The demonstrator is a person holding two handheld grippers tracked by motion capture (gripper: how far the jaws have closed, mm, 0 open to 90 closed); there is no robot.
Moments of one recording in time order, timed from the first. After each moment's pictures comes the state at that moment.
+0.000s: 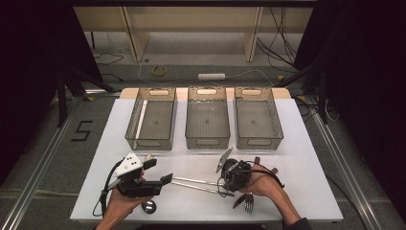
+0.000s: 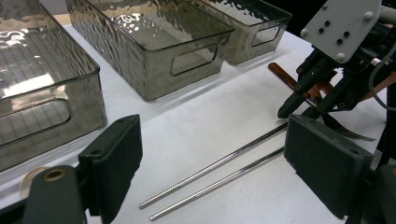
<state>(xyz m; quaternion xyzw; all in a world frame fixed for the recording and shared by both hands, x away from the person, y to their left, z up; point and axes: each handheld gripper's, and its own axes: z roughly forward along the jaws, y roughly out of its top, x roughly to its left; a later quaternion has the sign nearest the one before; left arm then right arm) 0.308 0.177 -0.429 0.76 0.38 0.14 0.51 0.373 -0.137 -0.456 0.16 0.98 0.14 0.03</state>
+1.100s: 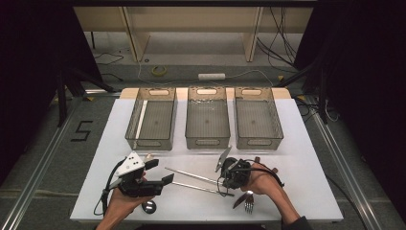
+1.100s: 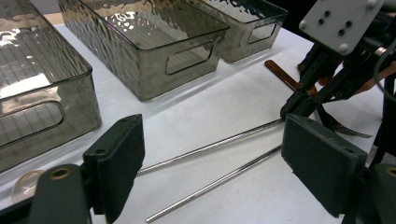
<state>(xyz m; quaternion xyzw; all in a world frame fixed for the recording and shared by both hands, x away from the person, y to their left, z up) 0.310 0.174 -0.428 0.76 0.37 0.13 0.51 0.374 -0.136 -0.447 0.15 0.98 0.14 0.02</state>
